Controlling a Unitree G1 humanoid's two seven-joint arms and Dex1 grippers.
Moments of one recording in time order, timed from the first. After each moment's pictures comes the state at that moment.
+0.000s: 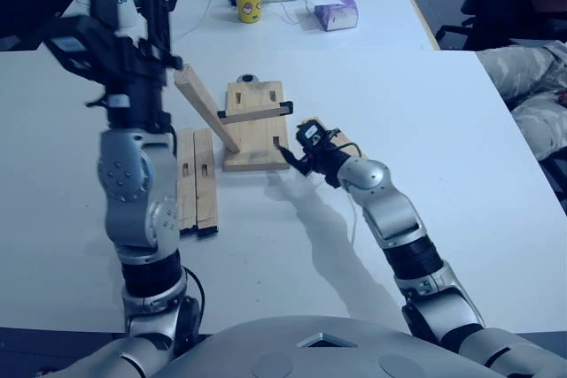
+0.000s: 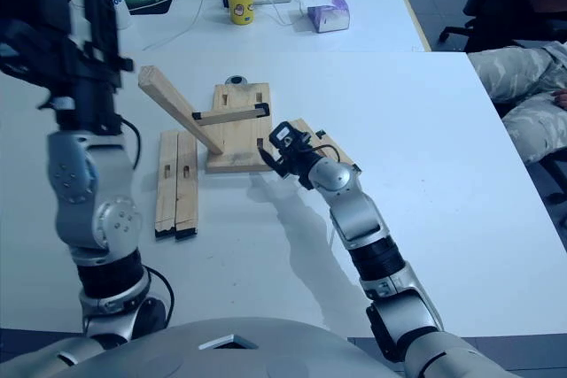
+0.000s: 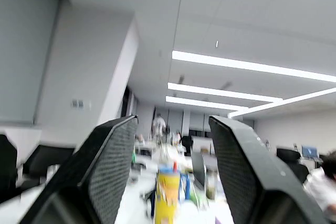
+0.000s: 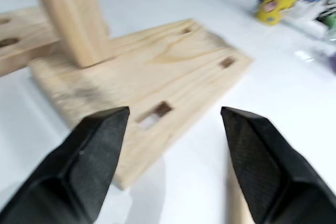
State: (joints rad) left arm -0.32 0.11 0.15 -0.57 -0.24 0.16 0.03; right arm -0.30 -0.21 0.30 -0.12 -0.06 0.52 0.42
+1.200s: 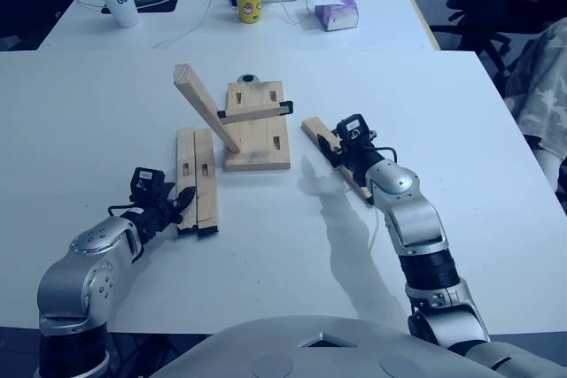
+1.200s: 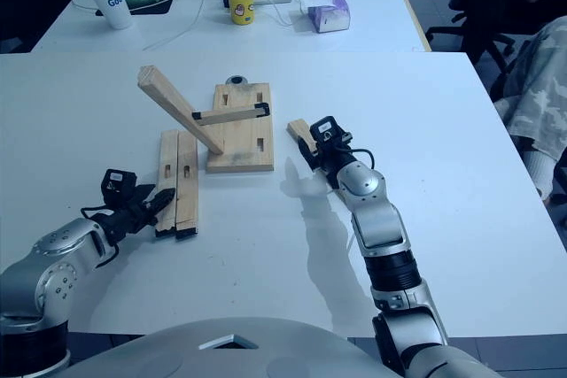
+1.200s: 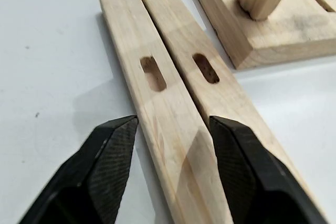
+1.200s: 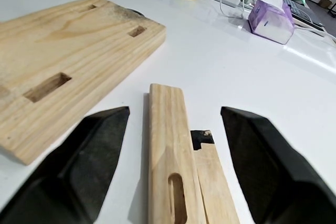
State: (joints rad) left arm 0.23 0.47 0.19 -0.53 -0.40 0.92 -0.30; right arm -0.22 -0.21 0.17 -0.17 -0.07 0.58 0.27
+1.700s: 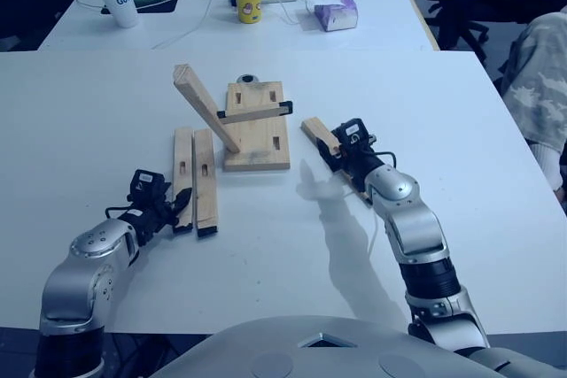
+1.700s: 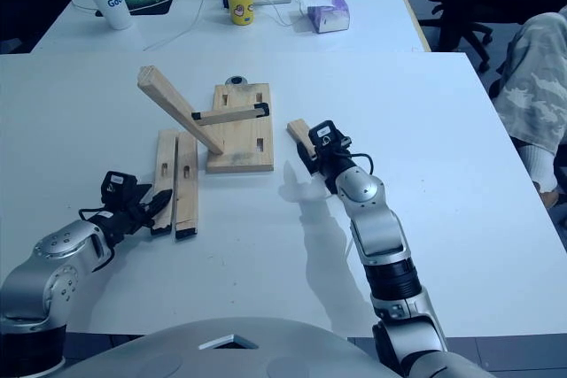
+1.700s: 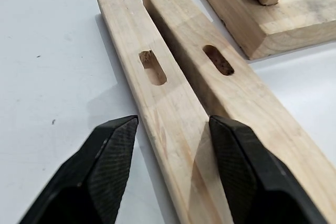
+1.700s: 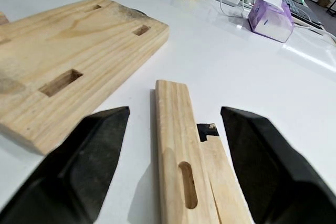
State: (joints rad) left arm 0.21 0.50 0.16 -0.45 -0.33 0.81 -0.32; right arm -0.15 -0.21 0.20 -0.26 -0.08 0.62 0.25
